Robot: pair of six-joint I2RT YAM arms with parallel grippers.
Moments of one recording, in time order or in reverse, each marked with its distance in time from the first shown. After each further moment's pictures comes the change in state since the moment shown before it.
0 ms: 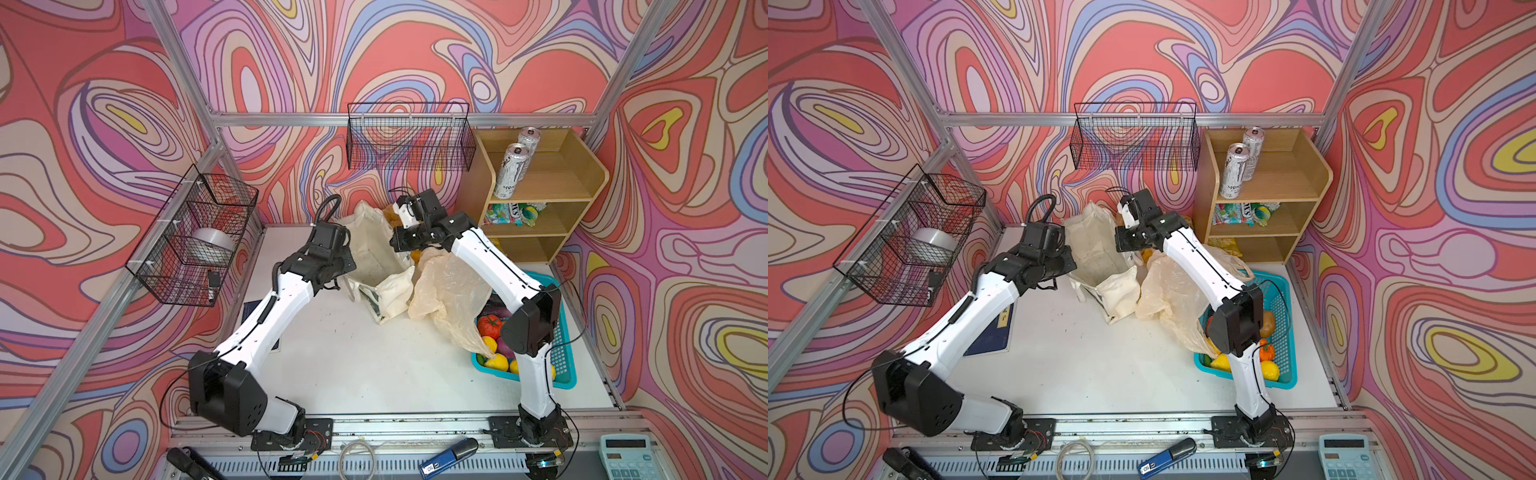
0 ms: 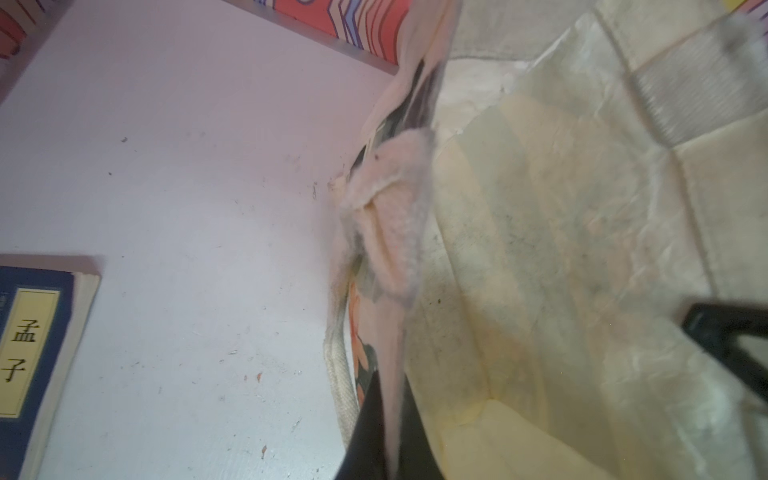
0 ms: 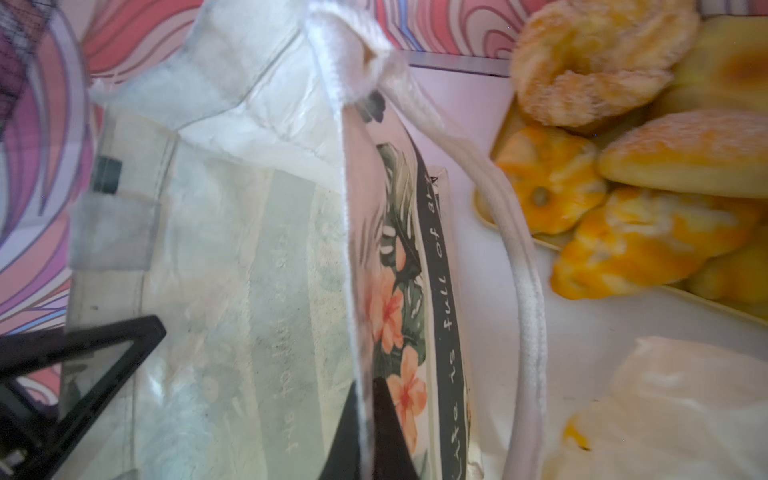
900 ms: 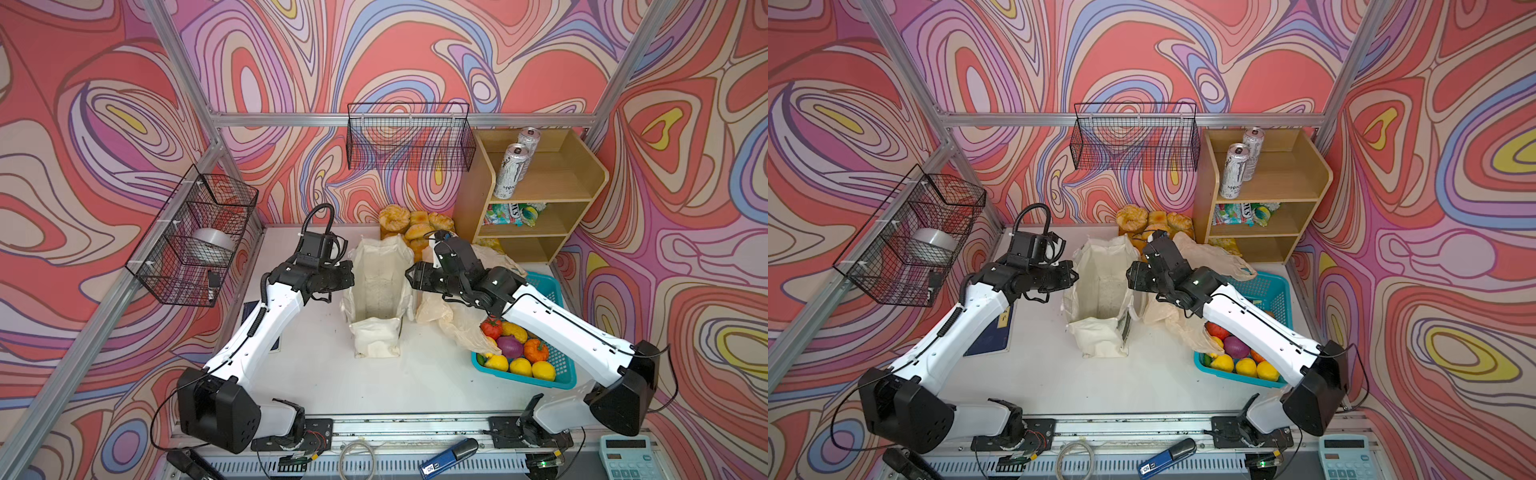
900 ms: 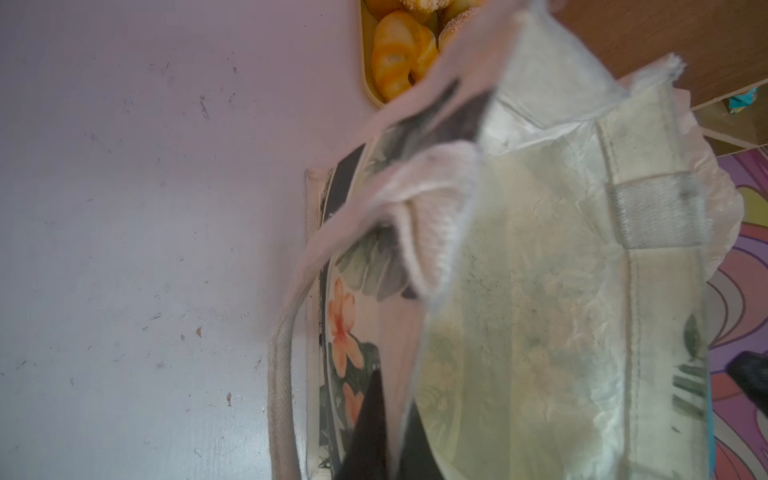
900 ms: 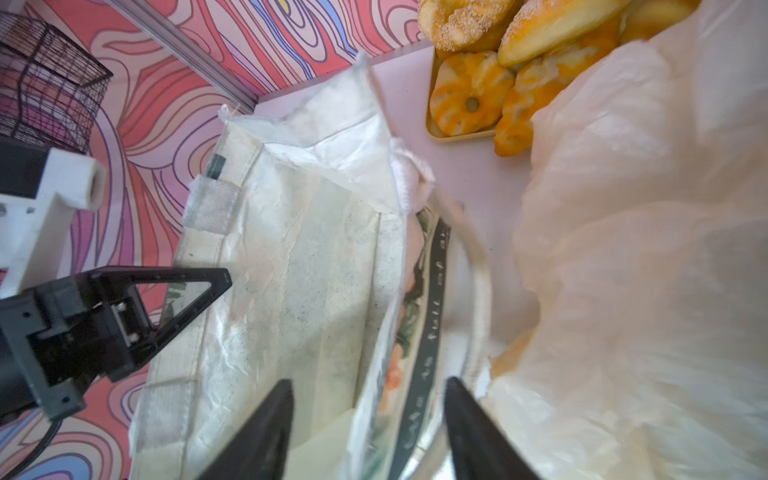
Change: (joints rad) left arm 0.032 -0.043 -0.109 -0.024 0.375 0.159; right arm 0.130 -0.632 -0.767 0.256 0.304 0.352
